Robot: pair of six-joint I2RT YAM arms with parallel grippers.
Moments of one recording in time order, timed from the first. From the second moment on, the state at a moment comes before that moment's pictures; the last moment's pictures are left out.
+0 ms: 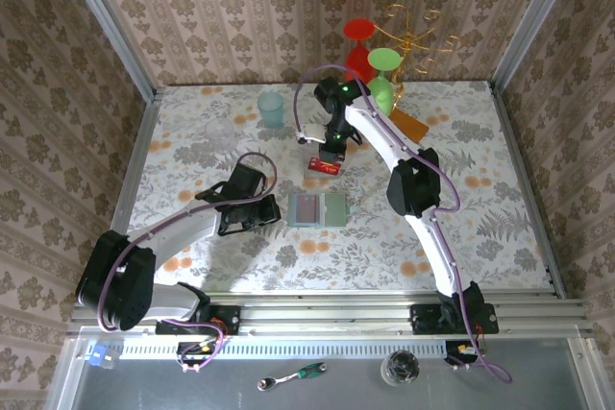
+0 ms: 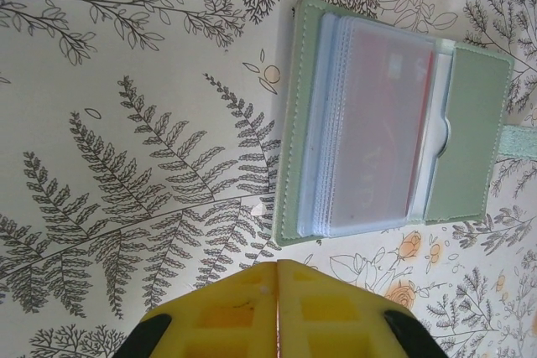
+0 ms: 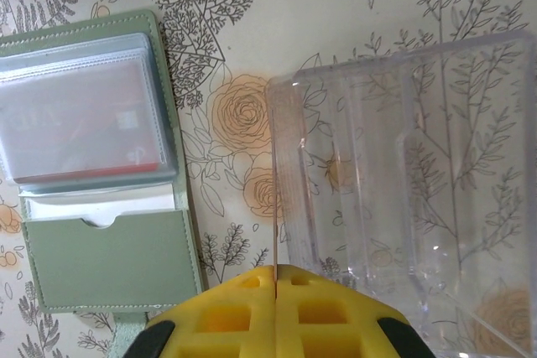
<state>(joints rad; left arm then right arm) -0.57 1.33 0.70 -0.40 0.25 -0.73 0.47 2.51 2.53 -1.50 -0.27 -0.89</state>
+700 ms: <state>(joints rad) -0.57 1.34 0.71 -0.42 0.25 -0.73 0.46 2.46 2.57 -1.45 -0.27 -0.89</state>
